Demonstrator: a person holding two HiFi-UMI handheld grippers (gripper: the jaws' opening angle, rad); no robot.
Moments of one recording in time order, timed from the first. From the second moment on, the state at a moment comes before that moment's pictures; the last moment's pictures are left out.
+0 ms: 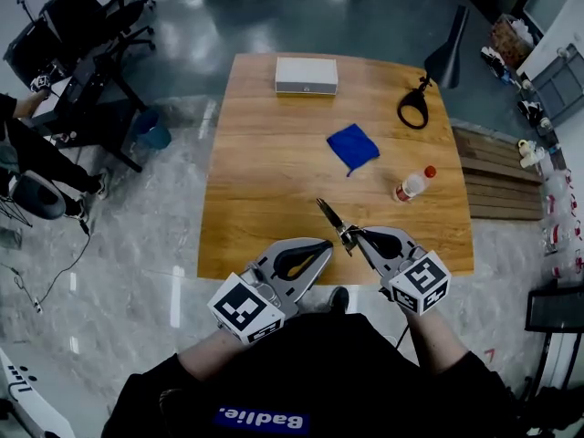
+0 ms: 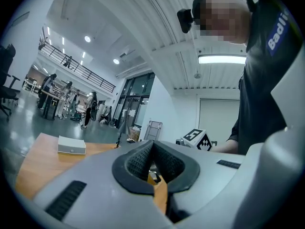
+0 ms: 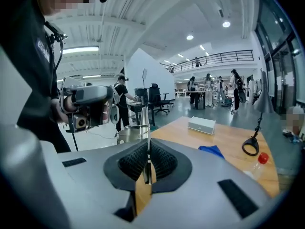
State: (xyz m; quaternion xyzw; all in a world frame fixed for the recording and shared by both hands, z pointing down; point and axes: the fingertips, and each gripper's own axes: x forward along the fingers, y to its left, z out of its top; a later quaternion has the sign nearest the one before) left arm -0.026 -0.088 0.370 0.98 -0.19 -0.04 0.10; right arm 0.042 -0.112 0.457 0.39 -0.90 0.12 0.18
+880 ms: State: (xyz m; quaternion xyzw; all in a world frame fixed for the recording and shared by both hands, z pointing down) left arm 0.012 -0.101 0.377 0.96 -0.25 -0.01 0.13; right arm 0.081 -0.164 0.643 0.26 -0.83 -0.07 0.49
